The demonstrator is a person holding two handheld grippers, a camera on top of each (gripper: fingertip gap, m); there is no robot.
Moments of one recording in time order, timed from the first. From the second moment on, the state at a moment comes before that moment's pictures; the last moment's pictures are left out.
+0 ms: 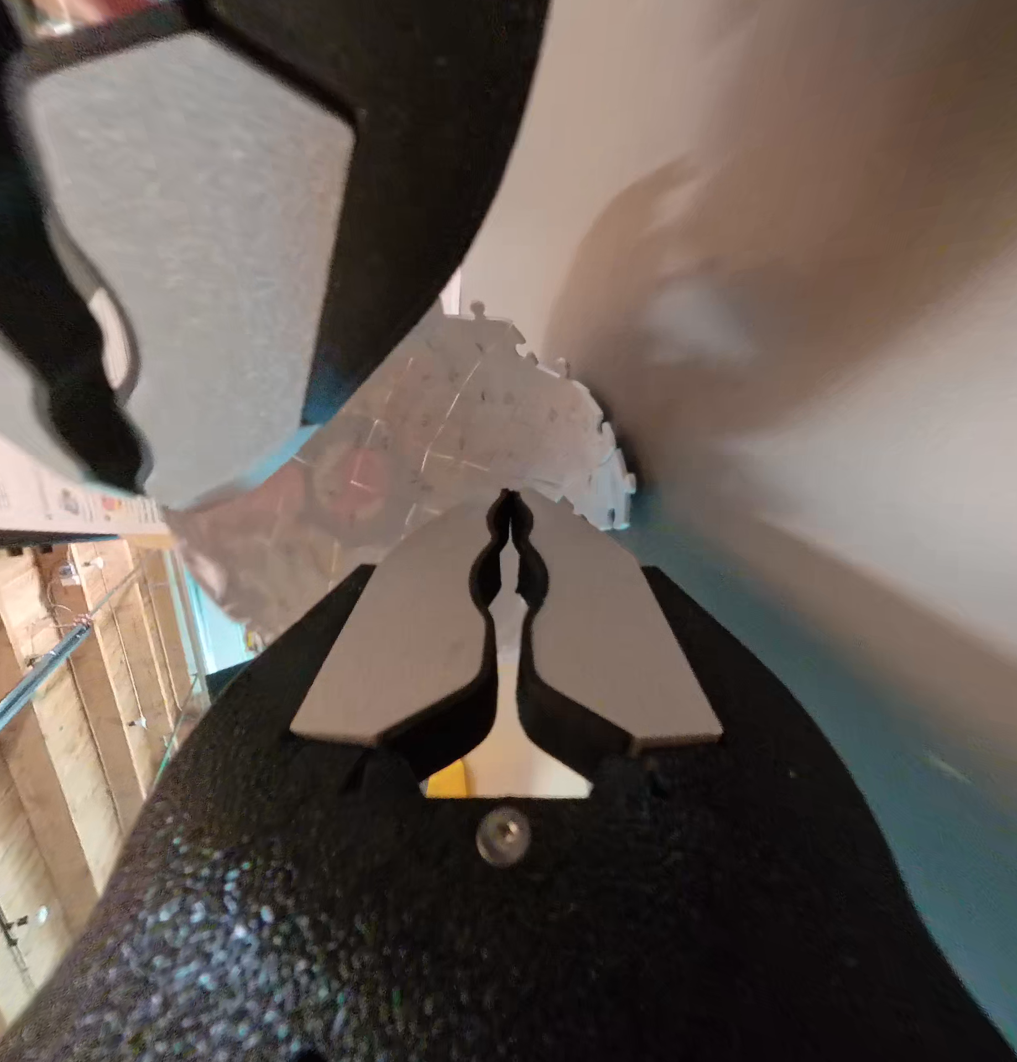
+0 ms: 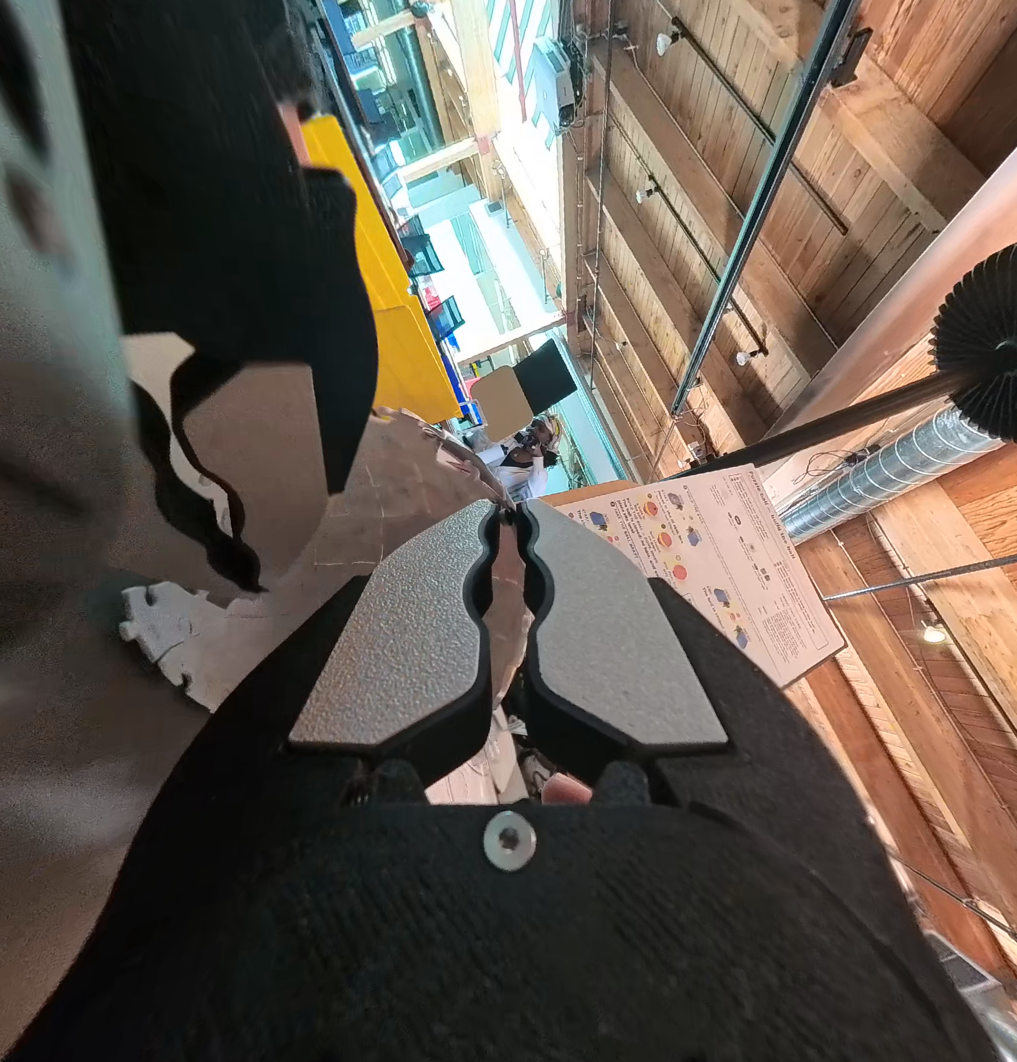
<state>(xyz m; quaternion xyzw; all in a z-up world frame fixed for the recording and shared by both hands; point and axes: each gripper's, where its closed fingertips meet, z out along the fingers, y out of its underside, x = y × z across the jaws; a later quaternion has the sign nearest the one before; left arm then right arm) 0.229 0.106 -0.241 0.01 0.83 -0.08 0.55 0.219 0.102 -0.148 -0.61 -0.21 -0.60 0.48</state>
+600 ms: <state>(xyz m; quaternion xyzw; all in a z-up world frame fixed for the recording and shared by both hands) 0.224 0.107 -0.261 -0.01 0.87 -0.07 0.50 0.213 0.104 -0.149 -0.61 -0.21 -0.59 0.49</state>
